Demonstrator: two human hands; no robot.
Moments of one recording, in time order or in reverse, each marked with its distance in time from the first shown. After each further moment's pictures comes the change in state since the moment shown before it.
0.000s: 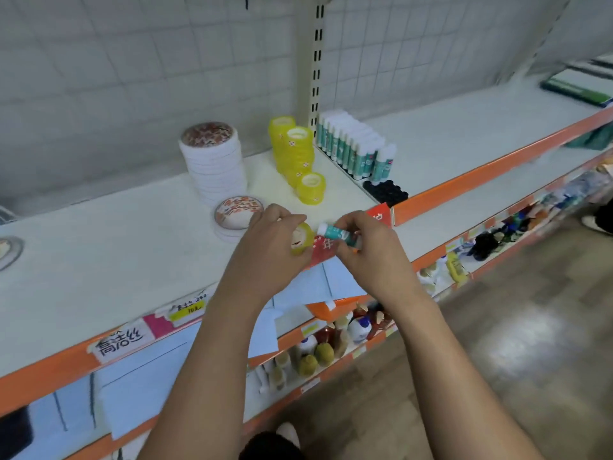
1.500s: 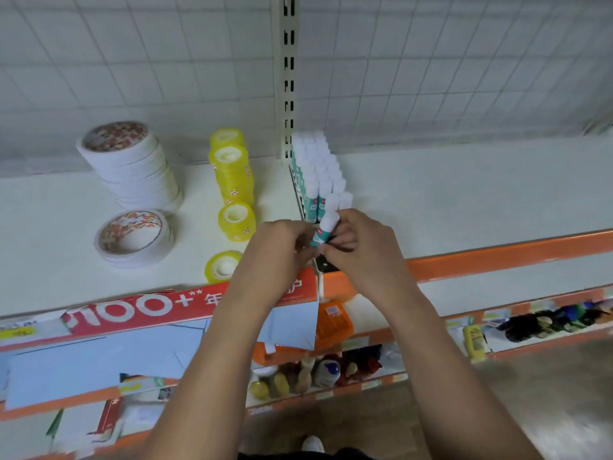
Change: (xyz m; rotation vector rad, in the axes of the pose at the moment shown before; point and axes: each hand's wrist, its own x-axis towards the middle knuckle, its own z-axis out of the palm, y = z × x) left_hand 0.144 0.106 0.111 -0.043 0.185 -0.237; right_hand 0.151 0.137 -0.080 0.219 -0.290 -0.121
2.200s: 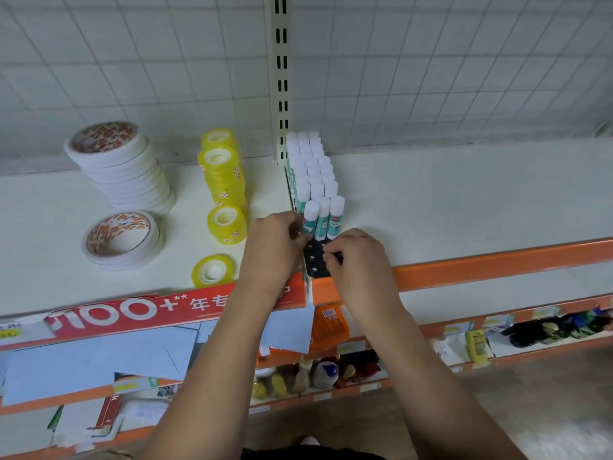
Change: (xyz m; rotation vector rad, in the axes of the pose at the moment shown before) left_hand 0.028 -0.002 0.028 -0.049 0.145 -0.194; right_hand 0.001 0.020 0.009 -0.361 0.019 -0.042
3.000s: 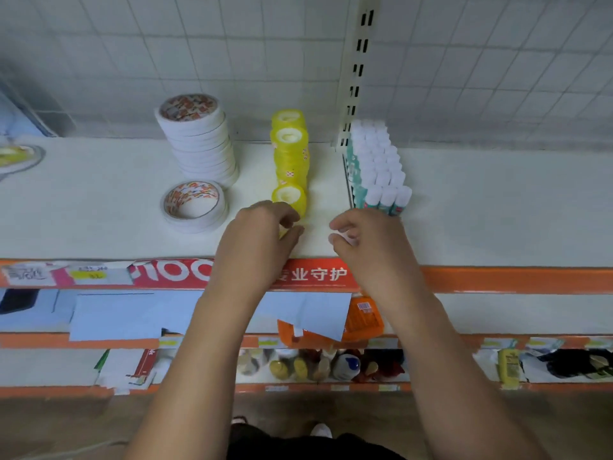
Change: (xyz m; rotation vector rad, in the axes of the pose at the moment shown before) left_hand -0.049 -0.040 -0.090 0.188 0.070 -0.015; right_hand 0.002 -0.062 0.008 0.186 -0.108 -0.077
